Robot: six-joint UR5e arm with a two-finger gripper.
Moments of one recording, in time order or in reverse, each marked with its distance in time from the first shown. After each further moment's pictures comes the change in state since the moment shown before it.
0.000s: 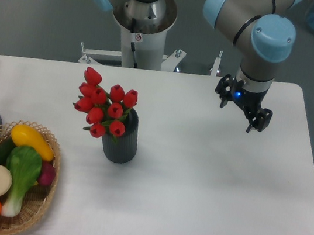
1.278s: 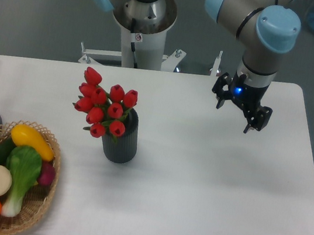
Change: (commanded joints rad) arm 0.015 0.037 -0.017 -0.003 -0.114 -0.028
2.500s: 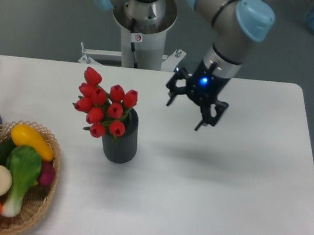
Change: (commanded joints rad) arm -0.041 0.185 -0.209 0.005 -0.508 -0.173
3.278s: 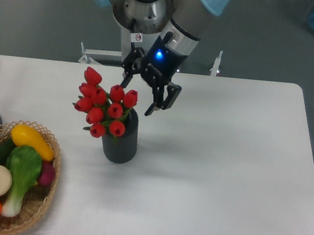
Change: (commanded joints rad) arm -0.106 0.058 -0.097 0.123 -0.089 -0.003
